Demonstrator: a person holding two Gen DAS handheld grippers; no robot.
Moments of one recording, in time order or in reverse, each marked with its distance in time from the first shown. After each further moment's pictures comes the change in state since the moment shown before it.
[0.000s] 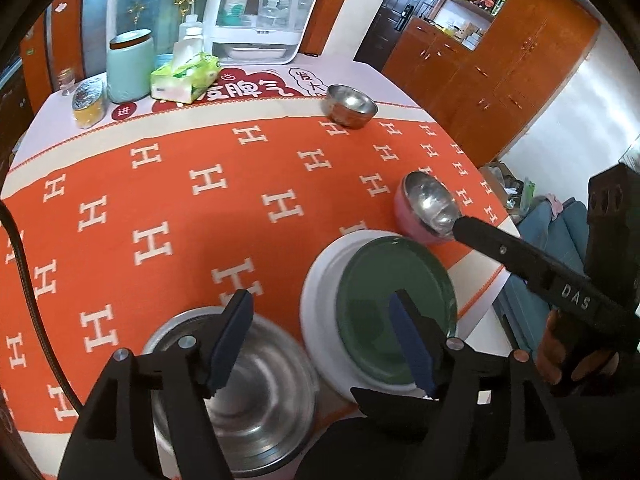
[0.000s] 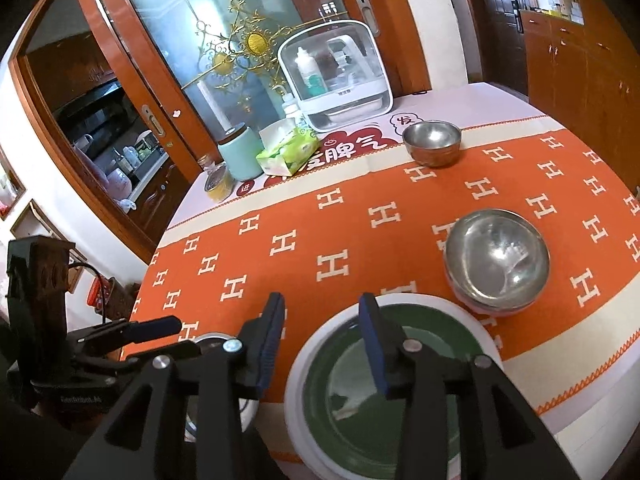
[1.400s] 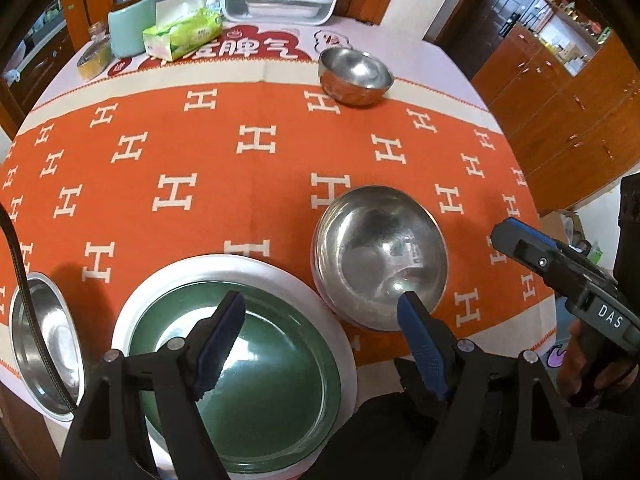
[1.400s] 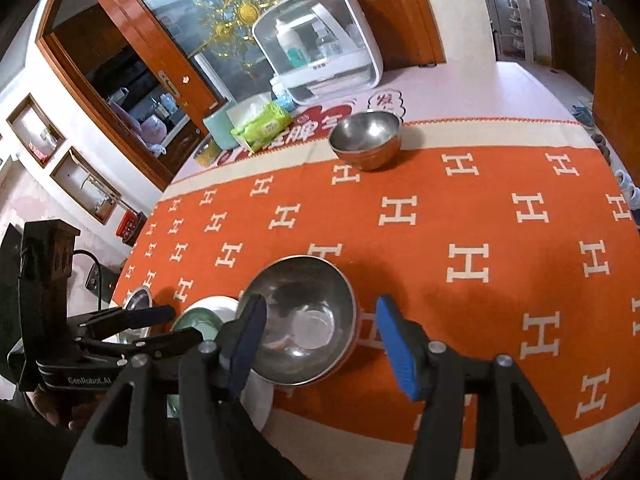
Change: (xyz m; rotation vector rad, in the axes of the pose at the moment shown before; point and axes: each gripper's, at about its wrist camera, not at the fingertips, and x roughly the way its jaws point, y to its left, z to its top) left arm 0.146 -0.164 0.066 -0.306 0.092 0.270; right arm 0.028 -0.222 0.103 -0.181 0.249 0.195
